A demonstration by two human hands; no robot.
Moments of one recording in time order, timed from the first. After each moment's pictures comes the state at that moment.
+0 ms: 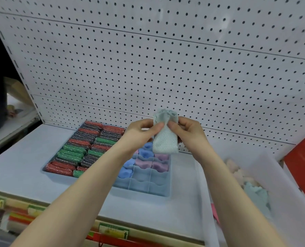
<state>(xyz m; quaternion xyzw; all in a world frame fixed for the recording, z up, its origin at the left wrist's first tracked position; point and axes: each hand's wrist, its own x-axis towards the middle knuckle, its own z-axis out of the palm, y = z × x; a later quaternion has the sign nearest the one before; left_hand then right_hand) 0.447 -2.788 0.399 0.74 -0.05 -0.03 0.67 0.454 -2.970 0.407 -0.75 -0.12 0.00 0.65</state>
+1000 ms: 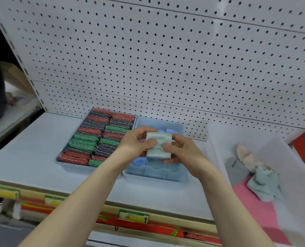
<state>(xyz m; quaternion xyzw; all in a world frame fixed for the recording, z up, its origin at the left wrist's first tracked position) 0.417 -2.726 0.343 0.69 -0.02 -0.10 0.71 0.408 -2.913 0.347 -0.71 -0.02 0.17 0.68</state>
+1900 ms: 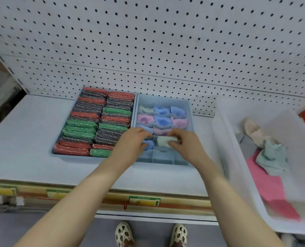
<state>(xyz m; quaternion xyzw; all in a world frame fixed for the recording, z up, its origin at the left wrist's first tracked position) 0.437 -2.691 0.263 0.94 -0.23 0.02 0.27 0.430 -2.906 0.266 -0.95 -0.03 0.03 0.31</state>
